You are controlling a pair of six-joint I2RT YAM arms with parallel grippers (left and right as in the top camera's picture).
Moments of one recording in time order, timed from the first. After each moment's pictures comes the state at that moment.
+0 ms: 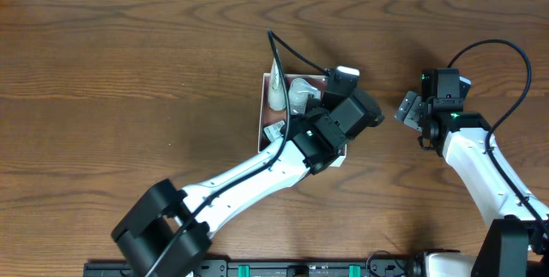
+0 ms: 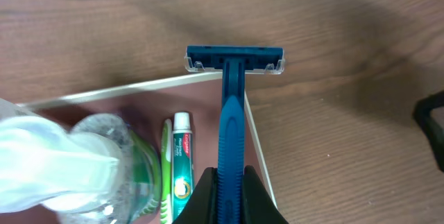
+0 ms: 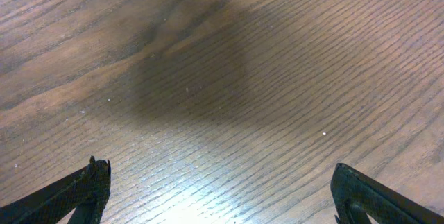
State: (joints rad) left arm -0.94 1.76 1.28 -0.35 -0.44 -0.54; right arm 0.03 1.47 0.86 -0.49 0.31 0.49
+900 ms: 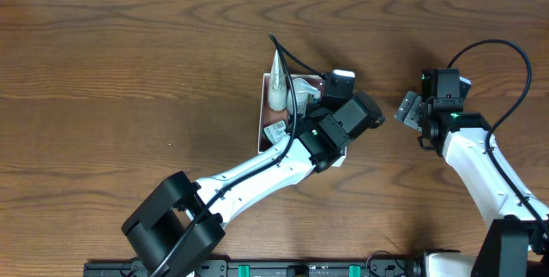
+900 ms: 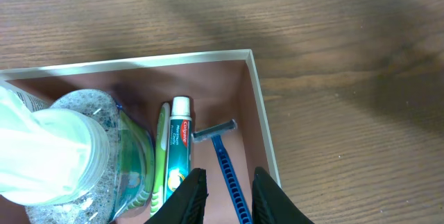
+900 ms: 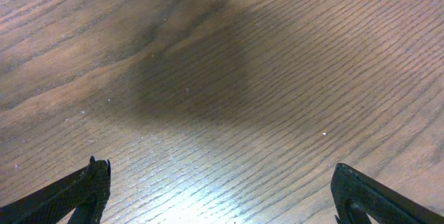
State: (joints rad) left arm -0.94 1.80 1.28 -0.36 -0.45 -0.62; right arm 0.03 1.47 0.86 -0.49 0.31 0.49
